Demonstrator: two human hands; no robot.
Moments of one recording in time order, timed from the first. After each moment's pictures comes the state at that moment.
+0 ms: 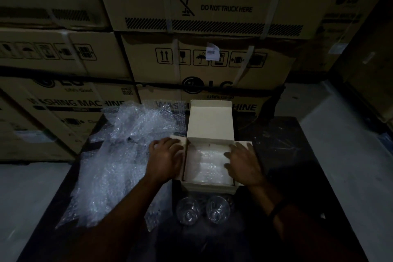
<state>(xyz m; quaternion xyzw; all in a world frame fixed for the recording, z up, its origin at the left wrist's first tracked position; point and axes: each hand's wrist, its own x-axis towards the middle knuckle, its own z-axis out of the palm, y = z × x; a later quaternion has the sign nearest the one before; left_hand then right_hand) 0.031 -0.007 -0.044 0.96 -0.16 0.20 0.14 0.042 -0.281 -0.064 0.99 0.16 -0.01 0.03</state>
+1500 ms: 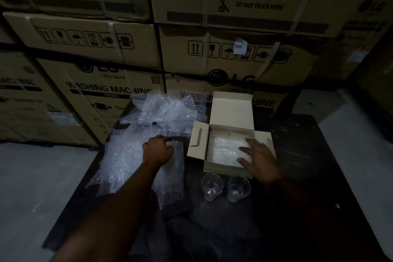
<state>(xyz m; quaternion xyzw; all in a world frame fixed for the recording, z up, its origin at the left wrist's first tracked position) -0.004 0.080 -0.063 0.98 0.08 0.00 0.16 -0.019 -0.262 -0.032 0.98 0.15 -0.06 -0.12</state>
